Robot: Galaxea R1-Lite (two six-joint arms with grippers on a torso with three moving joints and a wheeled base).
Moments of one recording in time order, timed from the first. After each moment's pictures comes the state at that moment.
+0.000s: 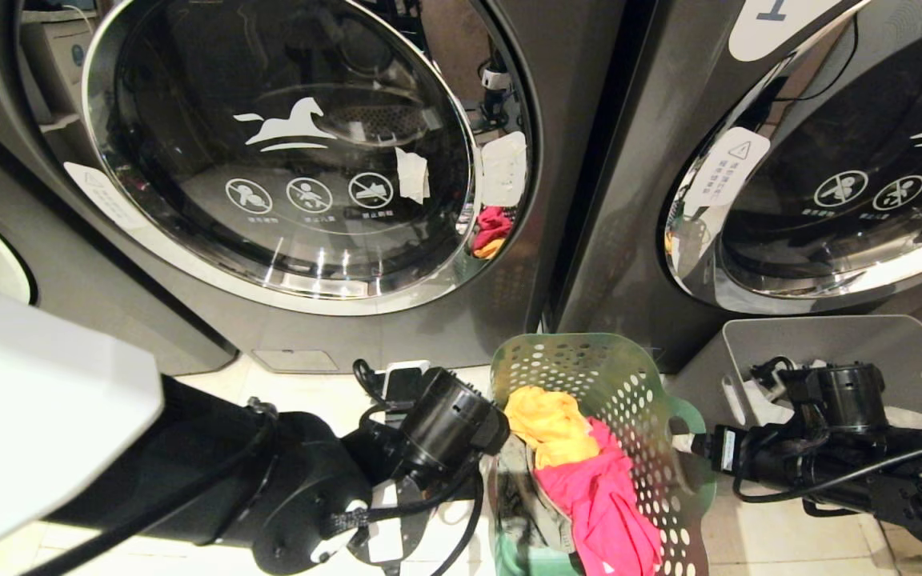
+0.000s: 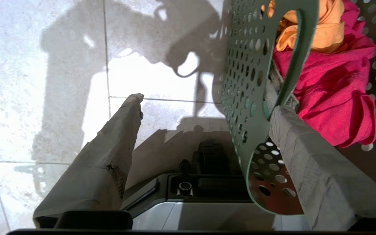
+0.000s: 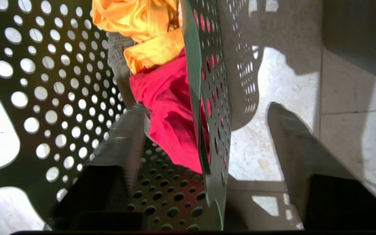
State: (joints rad) left arm -0.92 1.92 -1.00 -0.06 0.56 -0.70; right arm 0.09 1.88 -0.50 -0.72 0.13 0.36
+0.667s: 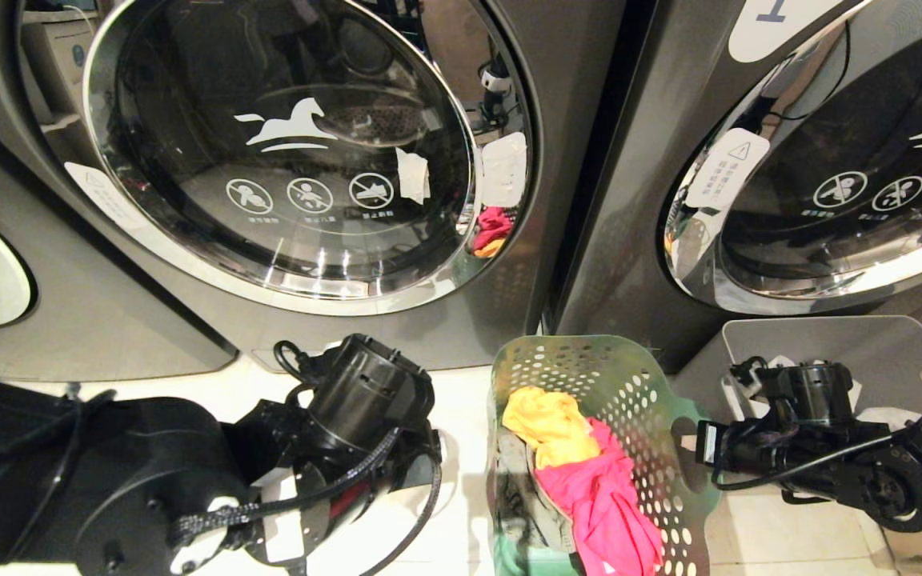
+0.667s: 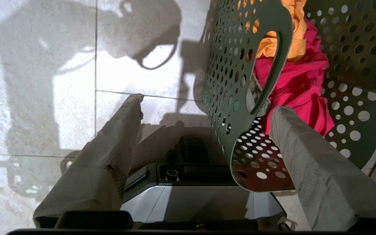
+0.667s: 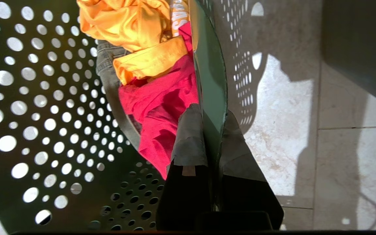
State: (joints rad) left arm -0.88 1.72 -0.91 -0.04 0.47 -0.74; right arm 0.07 2.00 -0.56 -0.76 0.12 0.32
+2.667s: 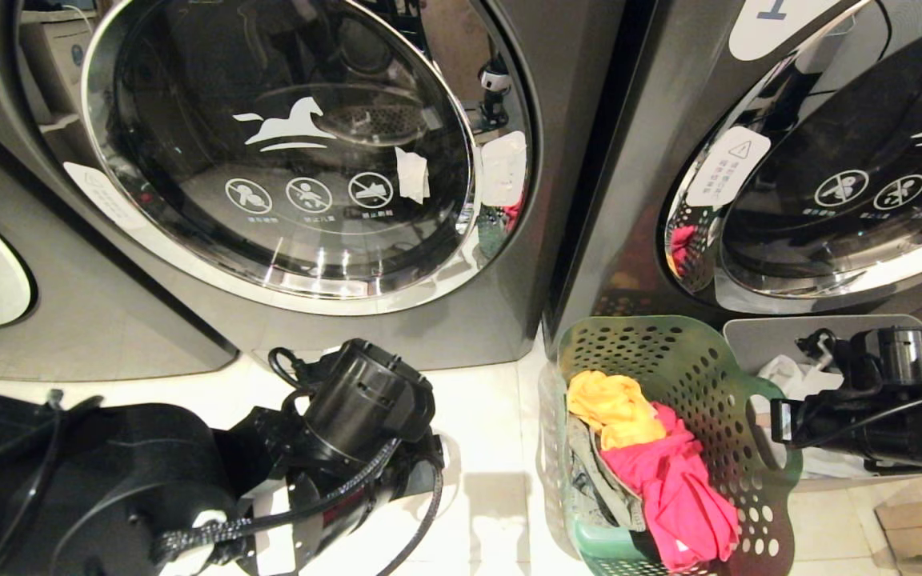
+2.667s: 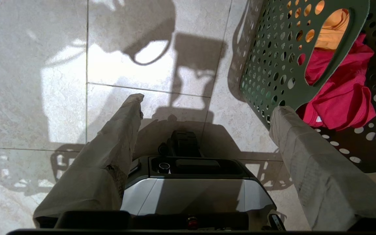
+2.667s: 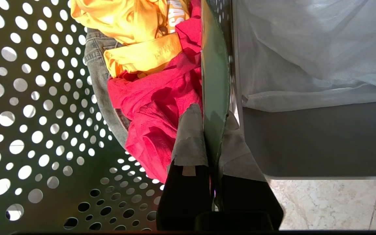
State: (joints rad) left arm -0.90 1.71 -0.90 -0.03 0.46 -0.79; right arm -0.19 1.91 -0.70 -0.52 0.19 0.03
